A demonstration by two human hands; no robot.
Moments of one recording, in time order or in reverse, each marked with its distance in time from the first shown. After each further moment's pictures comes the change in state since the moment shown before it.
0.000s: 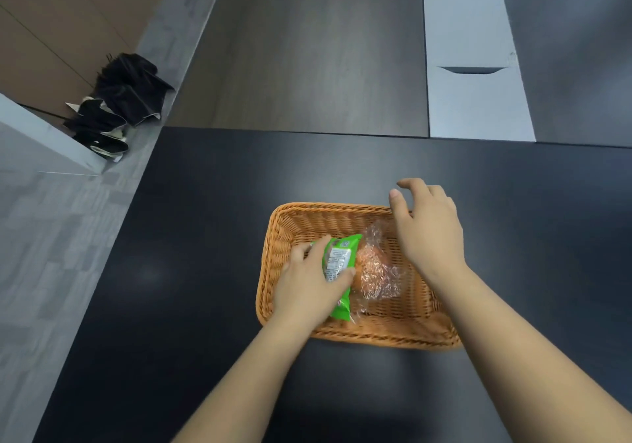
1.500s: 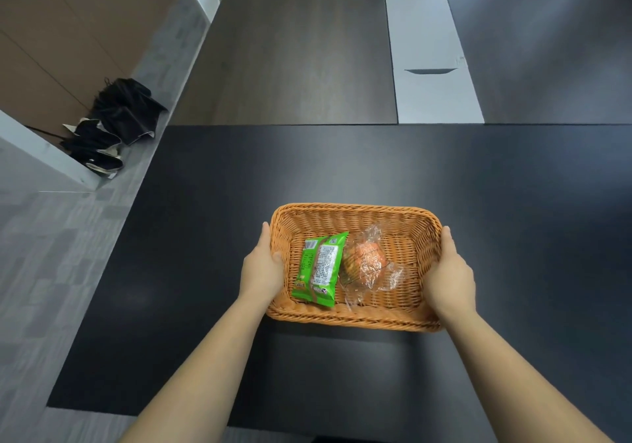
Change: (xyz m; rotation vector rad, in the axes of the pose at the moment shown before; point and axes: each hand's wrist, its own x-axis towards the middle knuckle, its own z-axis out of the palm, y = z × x) left_hand -0.047 -0.058 0.002 -0.170 0.190 -0.113; right_hand -0.127 0.098 0.001 0.030 0.003 0.341
